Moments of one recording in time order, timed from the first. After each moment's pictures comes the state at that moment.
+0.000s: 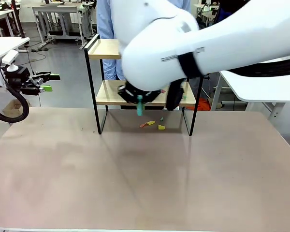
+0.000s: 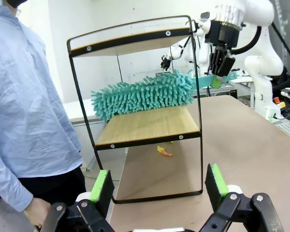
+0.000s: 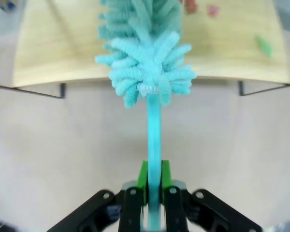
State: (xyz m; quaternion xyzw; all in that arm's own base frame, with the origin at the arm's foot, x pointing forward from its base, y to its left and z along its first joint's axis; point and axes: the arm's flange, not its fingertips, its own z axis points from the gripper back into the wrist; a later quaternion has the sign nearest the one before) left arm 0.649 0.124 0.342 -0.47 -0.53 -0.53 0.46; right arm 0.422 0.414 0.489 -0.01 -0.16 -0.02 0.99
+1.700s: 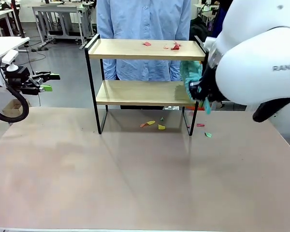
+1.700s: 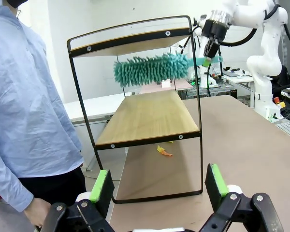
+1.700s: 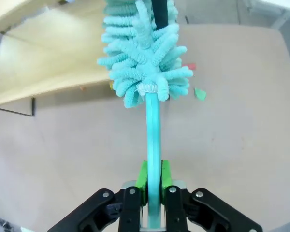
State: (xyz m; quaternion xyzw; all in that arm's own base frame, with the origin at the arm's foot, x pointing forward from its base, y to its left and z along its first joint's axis) left arm 0.649 0.124 0.342 -0.47 -0.53 -0.53 0.46; right arm 0.365 0.229 0.528 0.04 -0.24 -0.06 0.97
